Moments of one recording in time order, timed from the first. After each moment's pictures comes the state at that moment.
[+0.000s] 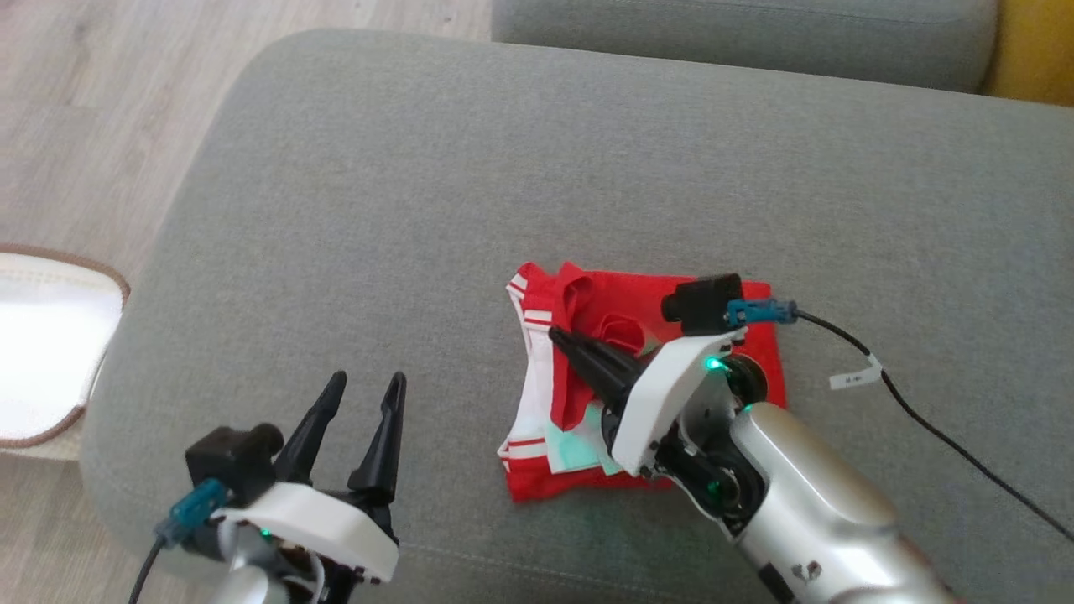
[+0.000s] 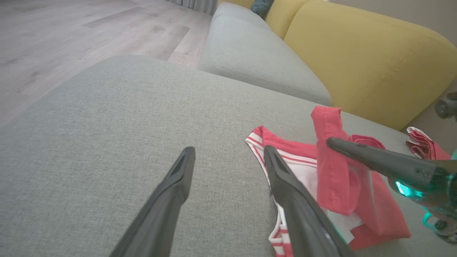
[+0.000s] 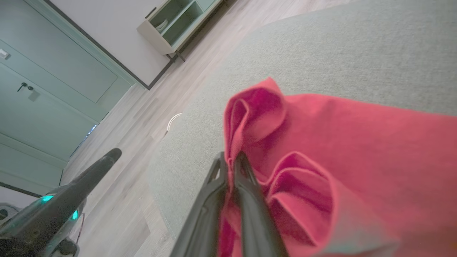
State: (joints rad) left arm -0.03 0.34 -0.53 0.01 -0.65 0.17 -0.19; right arm -0.45 -0.07 0.67 0.45 0.81 0.12 0.25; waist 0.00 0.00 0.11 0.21
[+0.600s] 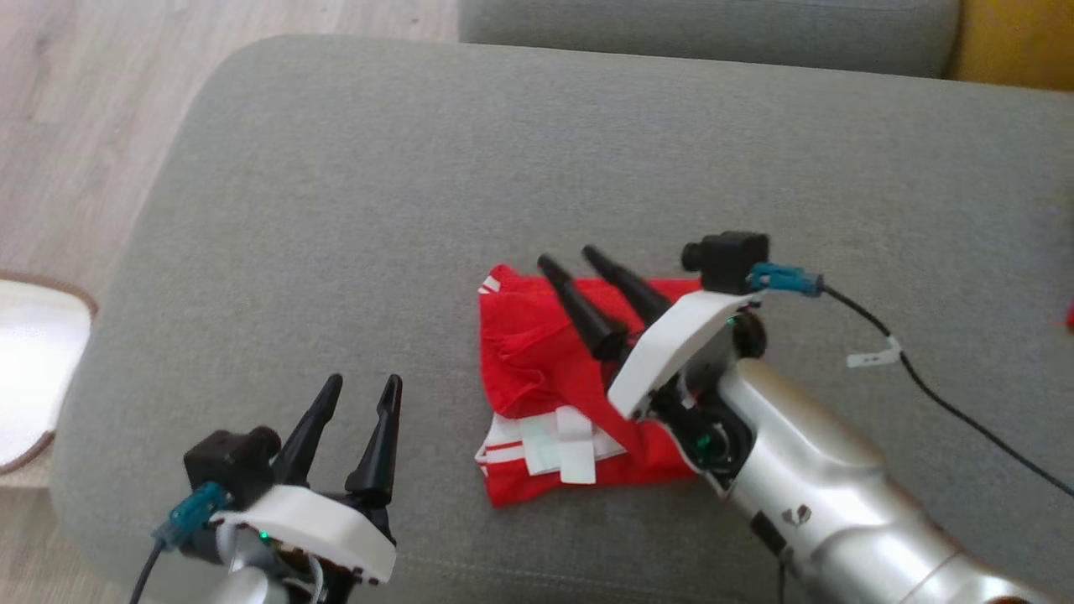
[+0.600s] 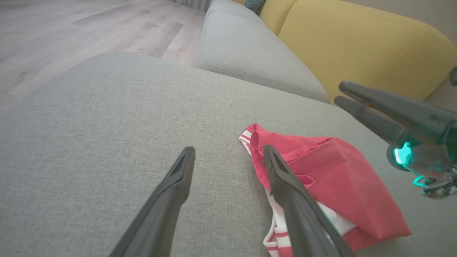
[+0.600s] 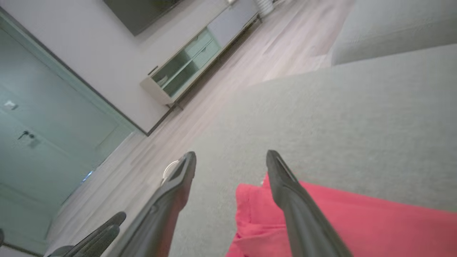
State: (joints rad) left arm -0.03 0.34 -0.54 0.03 -0.65 0.17 -0.21; right arm -0.61 -0.07 0.80 0.61 0.96 0.12 -0.02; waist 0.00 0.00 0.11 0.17
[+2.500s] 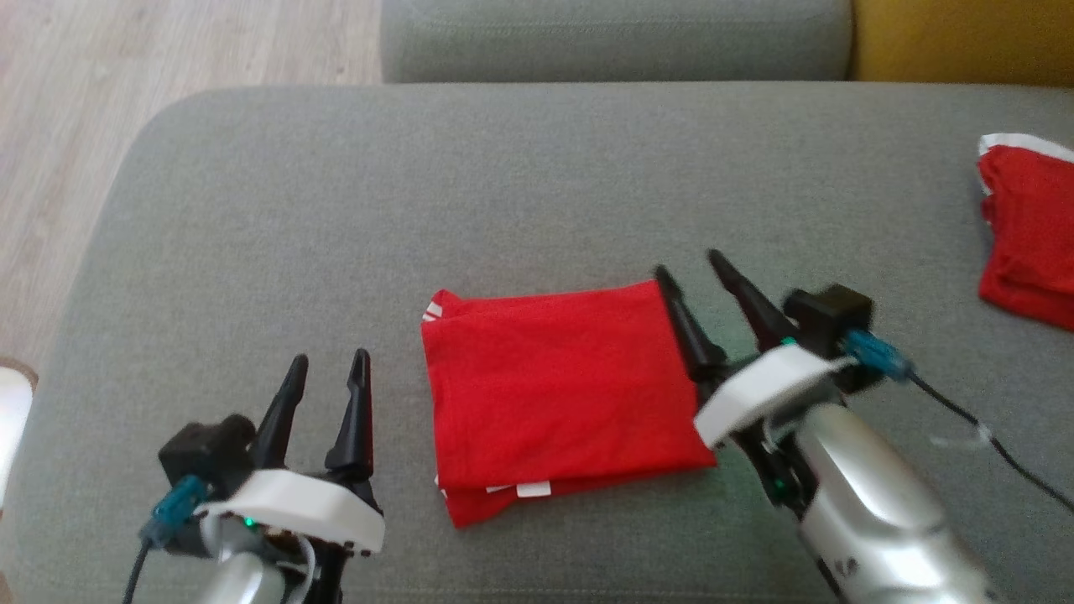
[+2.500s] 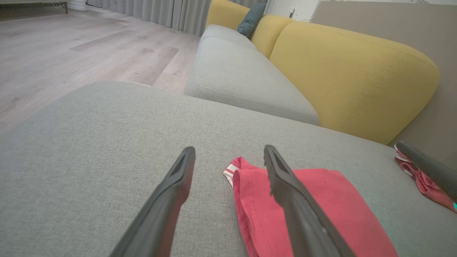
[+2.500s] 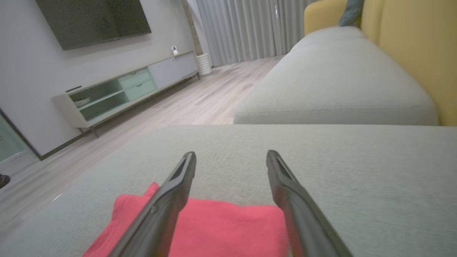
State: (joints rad) left arm -0.05 0.29 -0.48 0.06 -0.63 0.22 -0.25; right arm -0.48 -0.12 0.55 0.66 0.51 0.12 -0.25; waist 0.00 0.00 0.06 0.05
